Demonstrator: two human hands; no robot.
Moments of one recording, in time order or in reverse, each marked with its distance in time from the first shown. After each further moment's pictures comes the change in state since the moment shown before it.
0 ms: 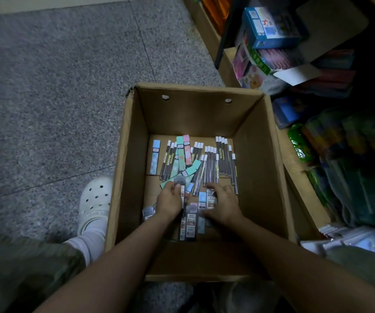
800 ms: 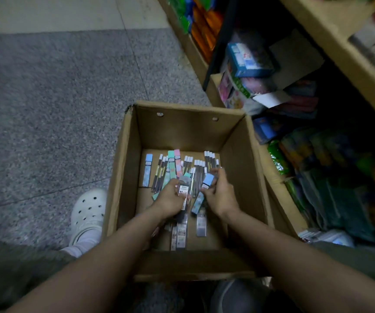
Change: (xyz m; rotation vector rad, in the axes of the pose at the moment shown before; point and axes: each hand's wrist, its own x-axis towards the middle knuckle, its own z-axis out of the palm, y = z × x) left_hand -0.012 0.047 -0.017 -0.037 -0.280 0.130; right_hand -0.014 -0.044 -0.055 0.298 0.241 -0.106
